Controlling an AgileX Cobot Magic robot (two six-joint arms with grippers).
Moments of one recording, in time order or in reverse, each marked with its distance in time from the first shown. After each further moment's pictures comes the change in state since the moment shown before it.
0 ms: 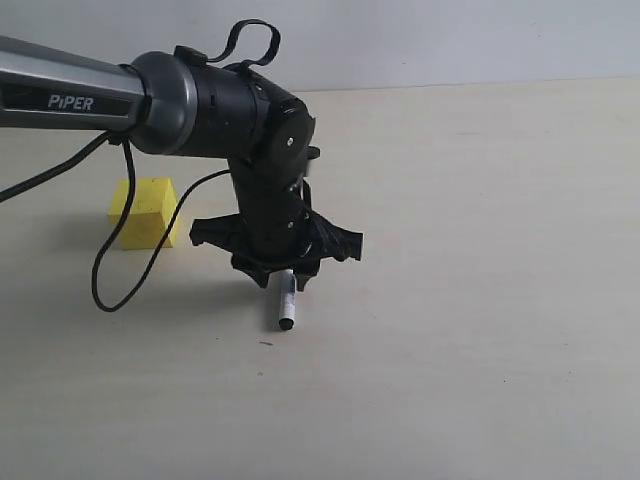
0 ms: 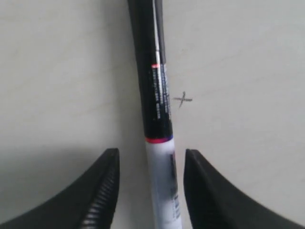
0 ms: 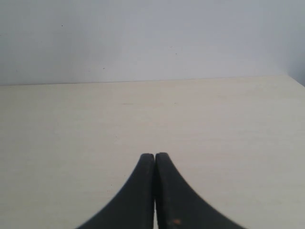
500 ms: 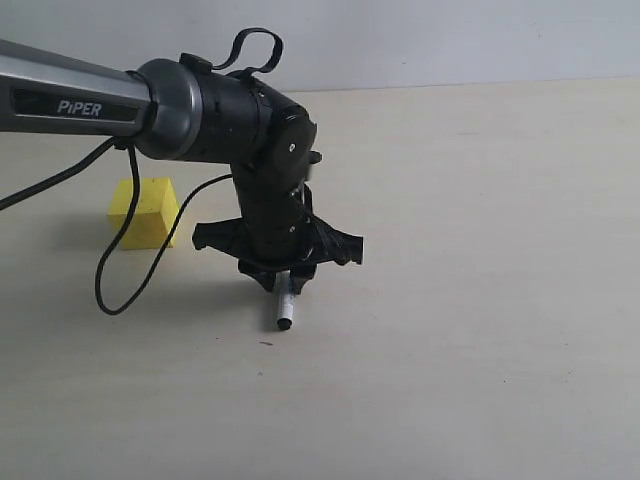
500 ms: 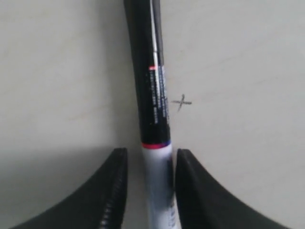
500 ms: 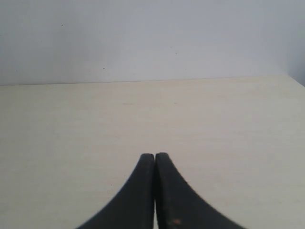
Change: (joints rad) left arm 0.000 0.015 0.000 -0.009 -0.015 0.003; right arm 0.000 0.000 0.000 0.000 0.002 0.000
